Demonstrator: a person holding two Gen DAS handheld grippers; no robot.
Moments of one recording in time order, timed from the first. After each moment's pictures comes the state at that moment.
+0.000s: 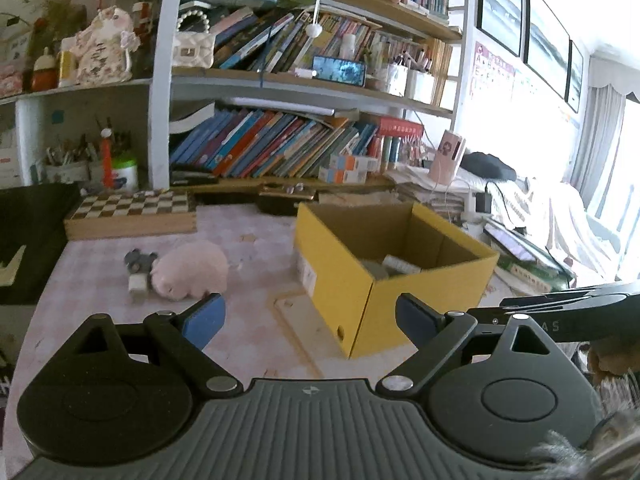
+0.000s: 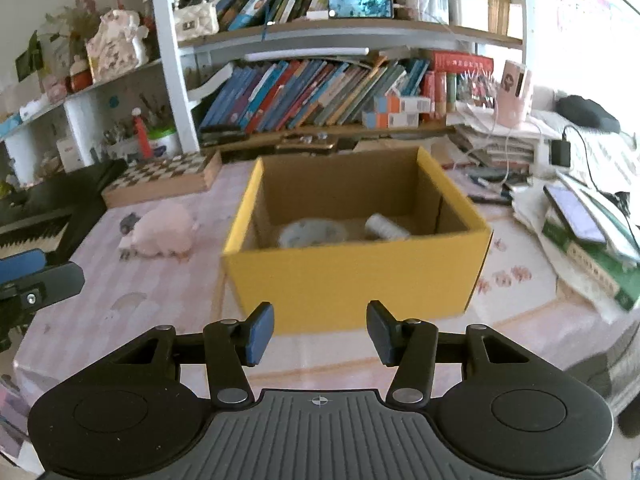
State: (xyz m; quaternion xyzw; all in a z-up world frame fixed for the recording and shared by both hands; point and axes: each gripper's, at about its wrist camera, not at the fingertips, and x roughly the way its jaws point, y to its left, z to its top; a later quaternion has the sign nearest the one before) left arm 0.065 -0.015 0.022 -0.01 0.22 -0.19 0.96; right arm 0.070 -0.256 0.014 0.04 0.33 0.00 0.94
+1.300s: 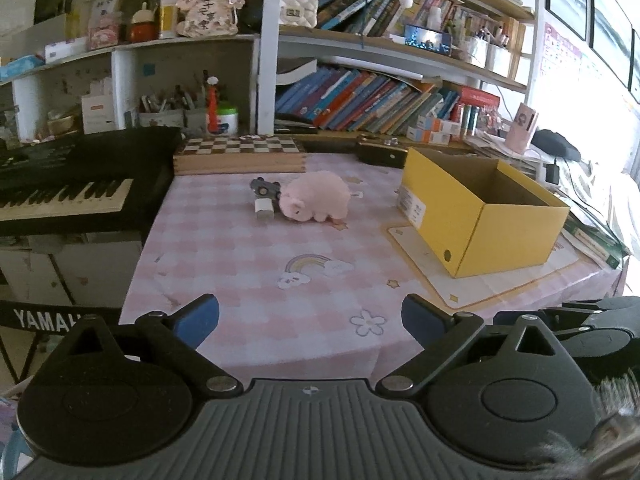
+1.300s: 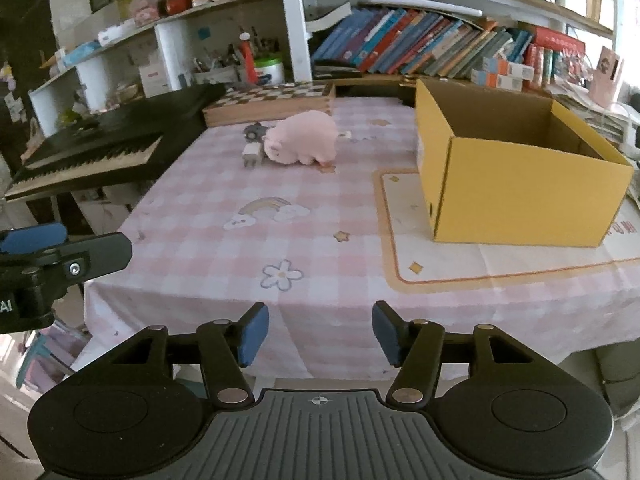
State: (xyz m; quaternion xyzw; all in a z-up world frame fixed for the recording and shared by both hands) left arm 0.020 0.087 -0.005 -0.01 0.28 -0.08 0.96; right arm 0.033 -0.115 -0.031 0.01 0.37 0.10 0.92
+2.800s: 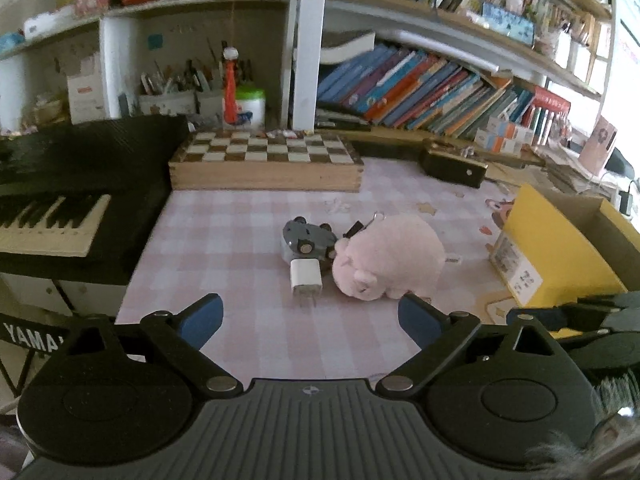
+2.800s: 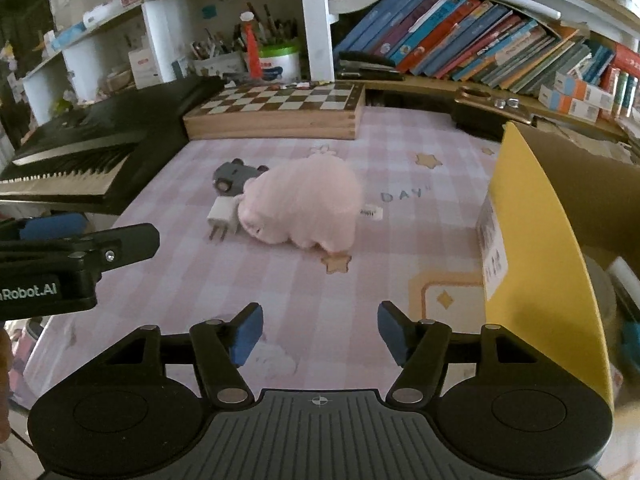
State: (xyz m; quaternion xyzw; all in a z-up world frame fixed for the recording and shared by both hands) left arm 0.246 0.096 -0.033 -0.02 0.32 -0.04 0.95; right arm 0.237 -0.093 -0.049 -0.02 0.40 0.14 0.91
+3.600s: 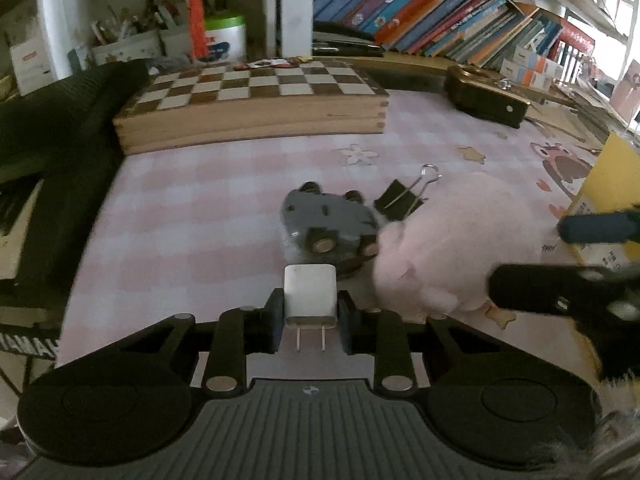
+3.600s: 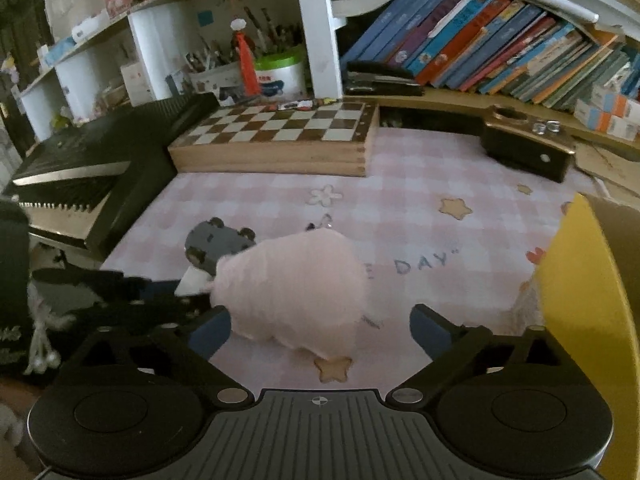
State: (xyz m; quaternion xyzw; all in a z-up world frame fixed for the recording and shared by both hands) left arm 0.351 0.096 -0.091 0.02 0.40 -0.05 0.91; right arm 0.325 -0.084 -0.052 -0.01 0.40 0.18 0.90
